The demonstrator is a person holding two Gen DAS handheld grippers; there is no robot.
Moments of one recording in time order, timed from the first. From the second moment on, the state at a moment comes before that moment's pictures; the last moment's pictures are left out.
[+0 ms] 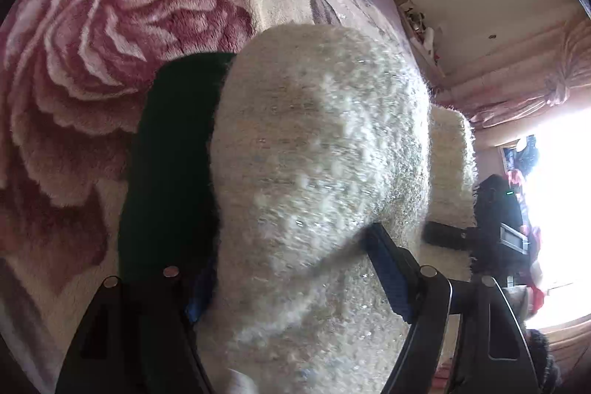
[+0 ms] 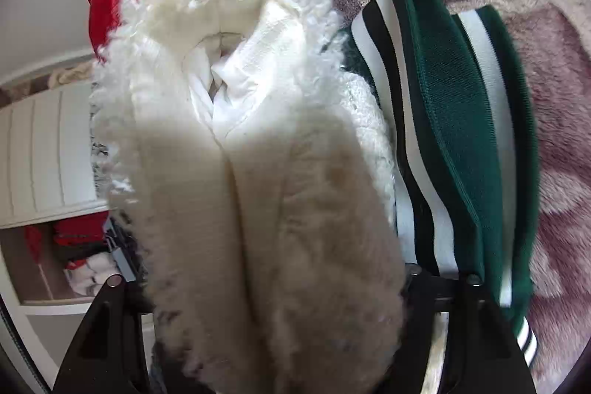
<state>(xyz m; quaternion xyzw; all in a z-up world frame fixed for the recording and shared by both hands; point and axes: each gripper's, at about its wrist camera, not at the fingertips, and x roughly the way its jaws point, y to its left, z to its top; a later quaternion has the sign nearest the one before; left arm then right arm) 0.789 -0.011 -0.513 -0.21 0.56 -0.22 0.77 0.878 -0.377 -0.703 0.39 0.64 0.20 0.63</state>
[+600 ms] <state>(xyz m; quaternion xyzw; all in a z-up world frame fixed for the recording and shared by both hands) 0.584 -0.038 -0.333 0.00 0.46 -0.10 0.88 0.649 -0.302 -0.465 0.01 0.54 -0.14 0.83</state>
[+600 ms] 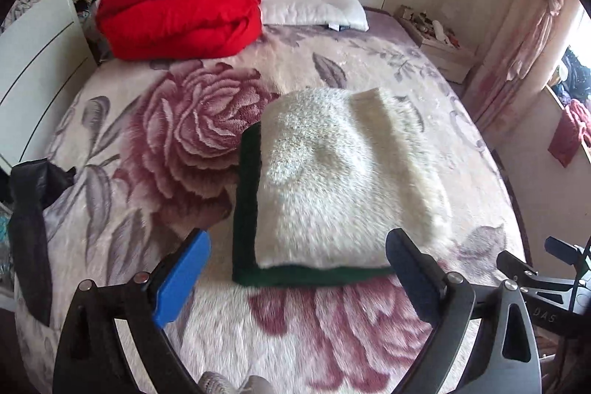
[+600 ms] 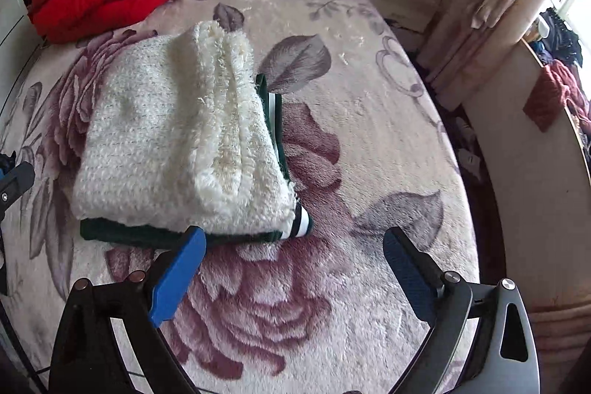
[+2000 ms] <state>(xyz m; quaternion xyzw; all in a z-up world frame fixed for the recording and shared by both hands) 0.223 0.001 -0.030 0.00 0.31 -0.04 0.95 0.197 -0.193 0.007 0.00 0.33 -0.10 0.94</state>
